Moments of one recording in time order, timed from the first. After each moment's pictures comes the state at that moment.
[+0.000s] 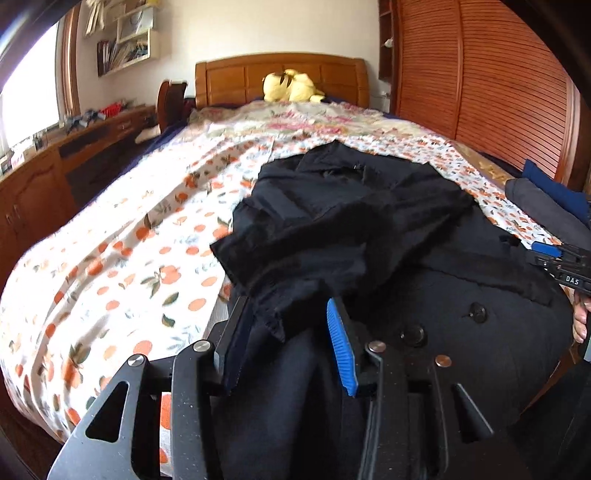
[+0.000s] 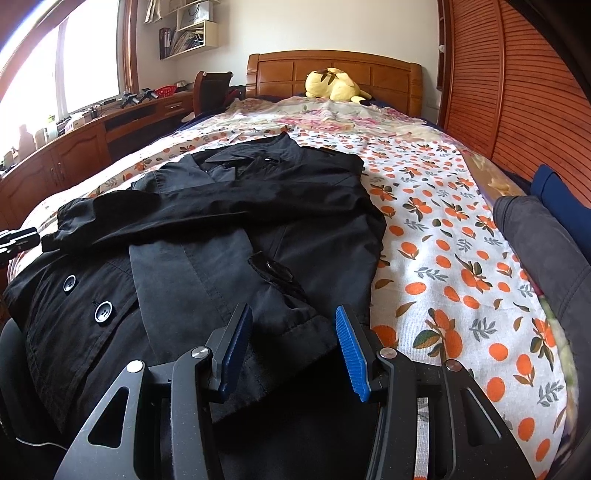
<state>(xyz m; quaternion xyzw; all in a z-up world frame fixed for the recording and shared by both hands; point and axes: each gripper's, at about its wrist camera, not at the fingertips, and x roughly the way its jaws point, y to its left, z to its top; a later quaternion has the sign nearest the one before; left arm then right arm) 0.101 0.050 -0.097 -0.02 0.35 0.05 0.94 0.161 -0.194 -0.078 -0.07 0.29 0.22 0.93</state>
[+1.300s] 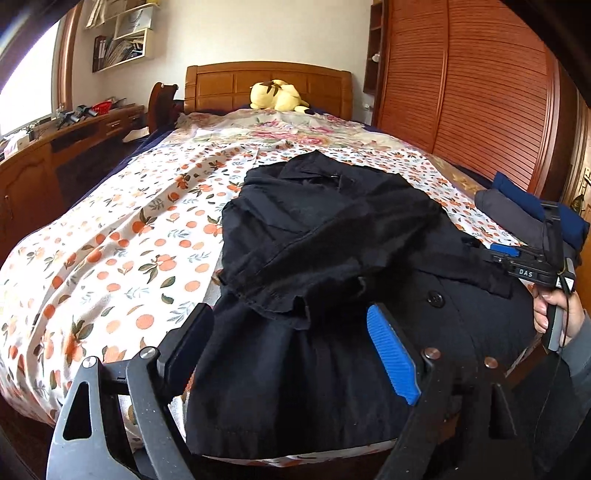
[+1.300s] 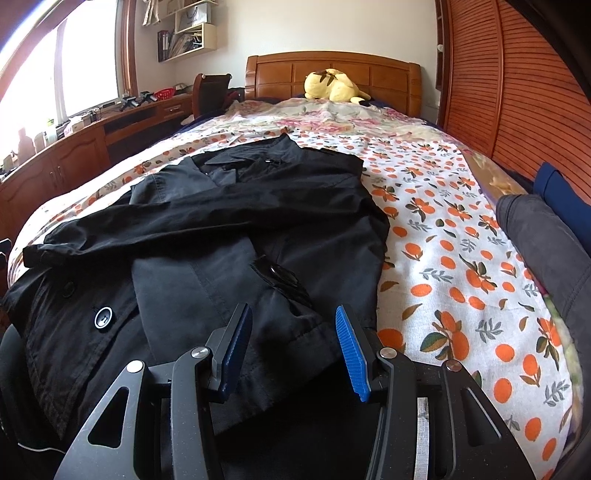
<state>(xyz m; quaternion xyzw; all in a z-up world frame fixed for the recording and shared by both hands) 0.050 0.050 -0.078 -0.04 0.33 0.00 0.94 0.162 -0.192 -0.076 -0.06 0.29 0.23 0.93</state>
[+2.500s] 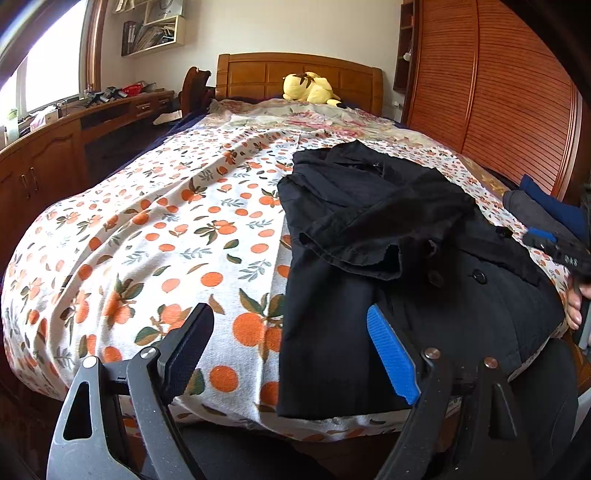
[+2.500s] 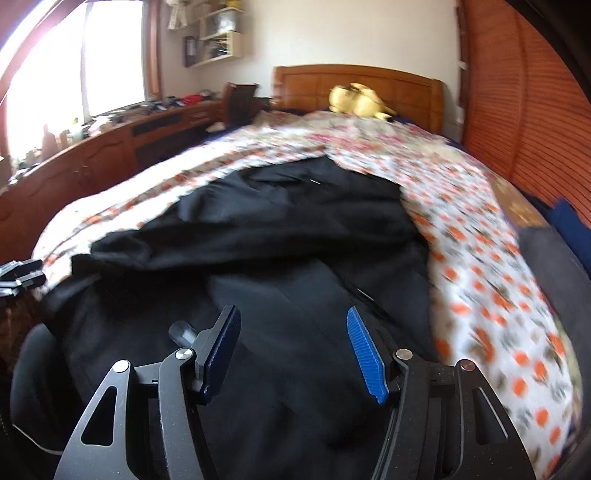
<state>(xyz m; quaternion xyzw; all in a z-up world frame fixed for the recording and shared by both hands) 0.019 0.105 -0.100 -0.06 0.34 0.05 0.94 0.123 -0.142 -0.044 -0.07 0.26 0.27 0.92</state>
